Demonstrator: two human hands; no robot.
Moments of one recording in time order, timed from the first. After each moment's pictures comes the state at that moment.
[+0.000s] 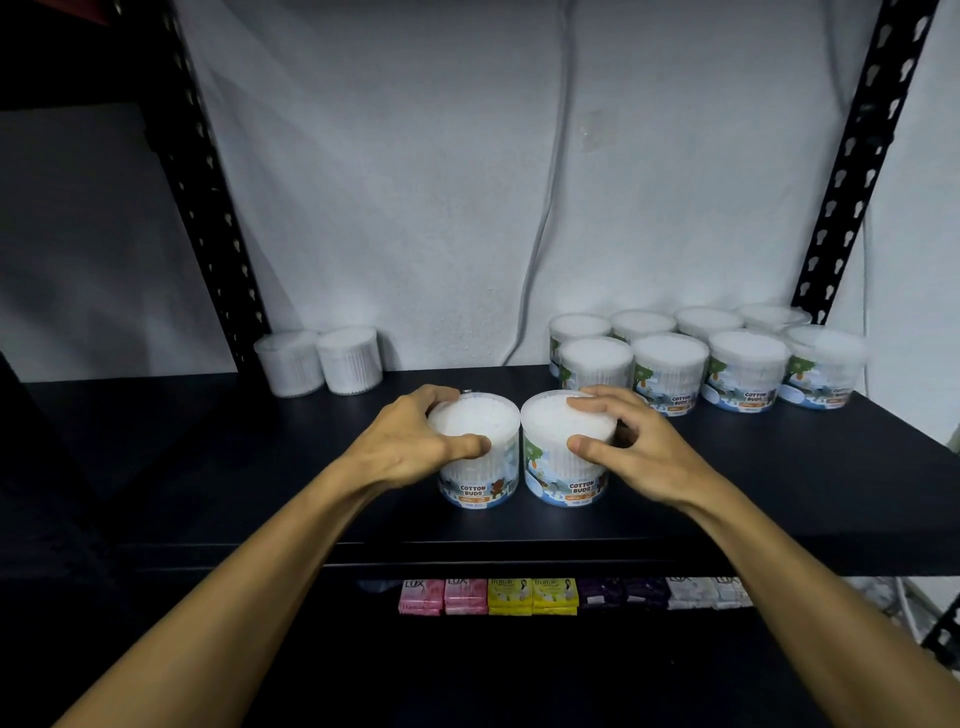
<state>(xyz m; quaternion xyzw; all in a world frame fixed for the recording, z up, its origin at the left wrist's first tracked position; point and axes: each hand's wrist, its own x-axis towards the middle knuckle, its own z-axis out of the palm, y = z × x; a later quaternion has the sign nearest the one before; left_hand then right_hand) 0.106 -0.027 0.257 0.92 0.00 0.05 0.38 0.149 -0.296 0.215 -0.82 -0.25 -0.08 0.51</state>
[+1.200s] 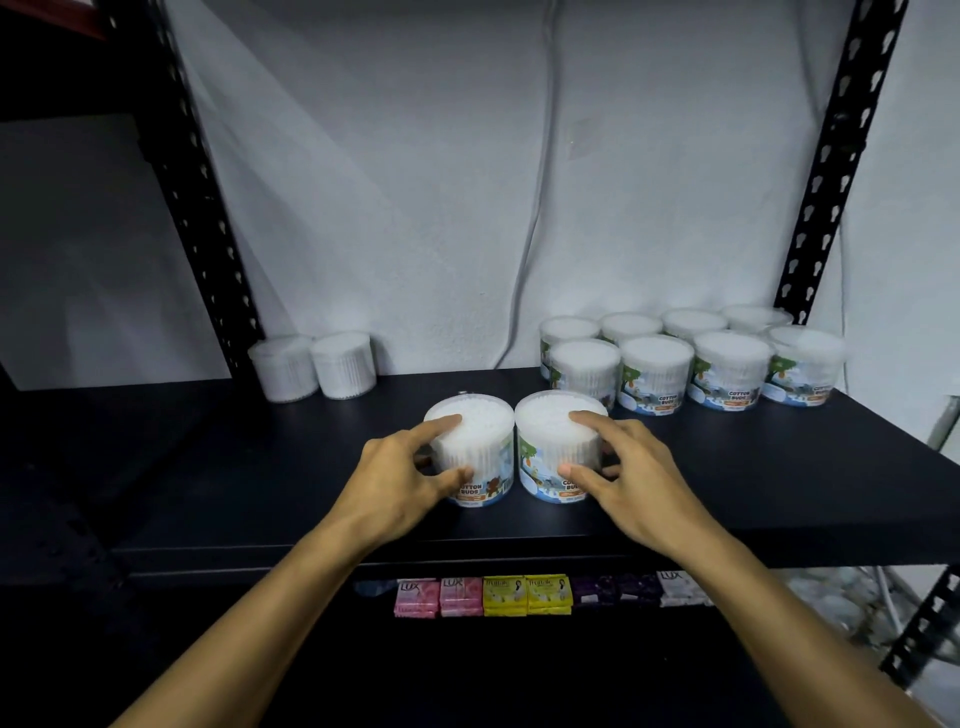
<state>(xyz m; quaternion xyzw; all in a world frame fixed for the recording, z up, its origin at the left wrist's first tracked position) 0.074 -0.030 0.228 0.91 -0.05 0.13 0.38 0.114 -0.291 0.197 -0.87 -0.18 -0.17 0.42</state>
